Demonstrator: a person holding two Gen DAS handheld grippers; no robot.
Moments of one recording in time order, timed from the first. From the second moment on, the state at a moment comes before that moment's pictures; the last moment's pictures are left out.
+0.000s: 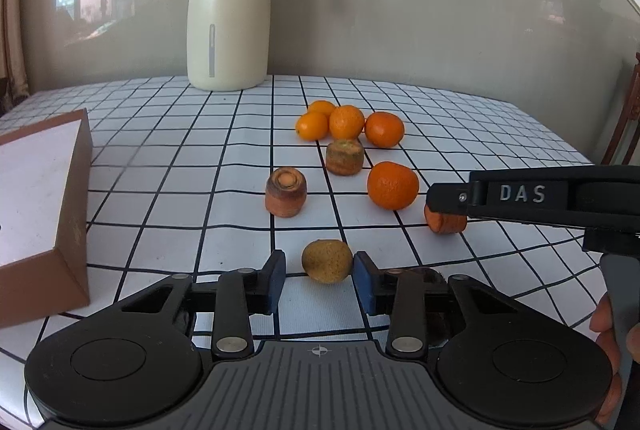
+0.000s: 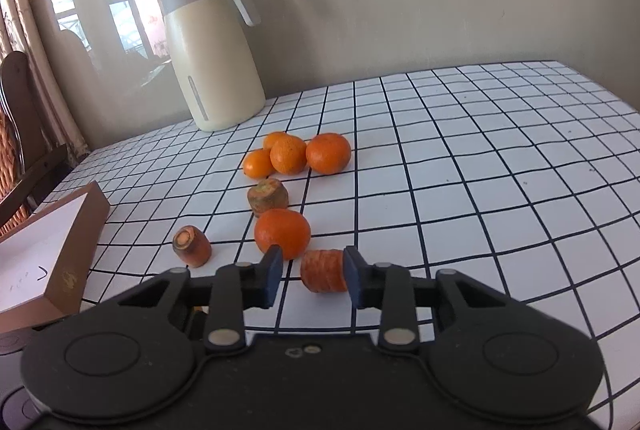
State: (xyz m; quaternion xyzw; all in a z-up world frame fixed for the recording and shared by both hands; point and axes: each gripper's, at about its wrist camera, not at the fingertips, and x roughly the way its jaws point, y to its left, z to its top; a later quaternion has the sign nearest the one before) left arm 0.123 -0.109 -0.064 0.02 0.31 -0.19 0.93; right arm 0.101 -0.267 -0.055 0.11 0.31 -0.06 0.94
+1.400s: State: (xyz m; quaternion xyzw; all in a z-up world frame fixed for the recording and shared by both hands) left arm 0.079 -0.027 -0.036 0.02 0.25 -0.12 0.96; right arm 0.068 -0.218 -0.048 0.10 0.28 0.06 0.95
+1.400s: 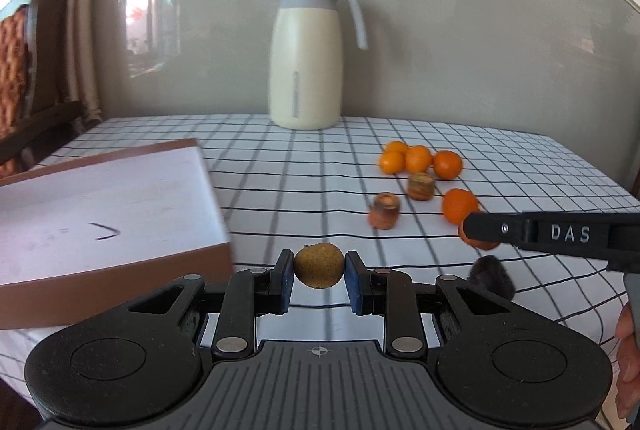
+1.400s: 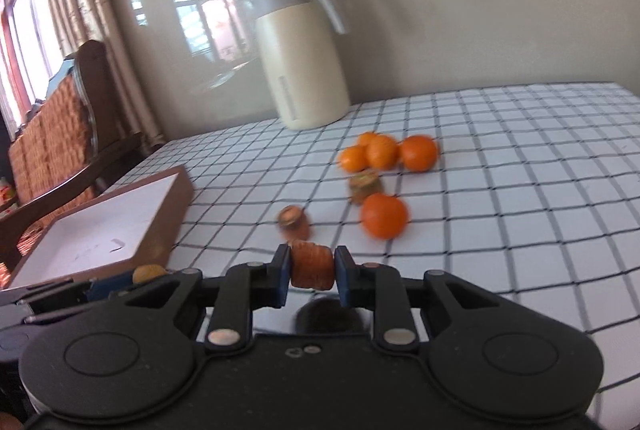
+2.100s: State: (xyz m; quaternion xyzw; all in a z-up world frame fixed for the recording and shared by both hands) left arm 0.049 0.109 -0.020 -0.03 0.20 0.02 0.98; right arm 0.076 -0.109 -0.037 0.09 0.24 0.22 0.94
